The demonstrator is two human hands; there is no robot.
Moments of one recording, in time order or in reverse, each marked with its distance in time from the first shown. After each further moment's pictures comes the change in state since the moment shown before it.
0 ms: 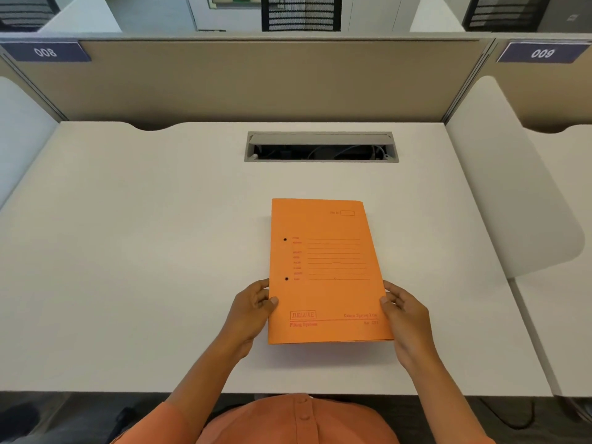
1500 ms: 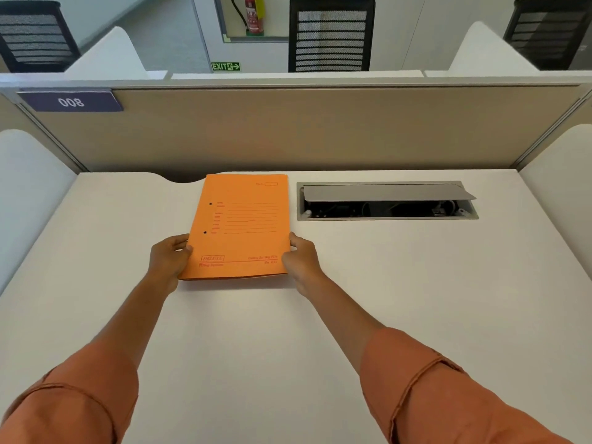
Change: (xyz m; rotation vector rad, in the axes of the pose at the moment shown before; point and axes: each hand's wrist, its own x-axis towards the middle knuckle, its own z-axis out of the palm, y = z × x) left_hand 0.290 0.133 -0.334 0.080 0.523 0.088; right_hand 0.134 -0.153 0.441 -0.174 -0.398 -0.095
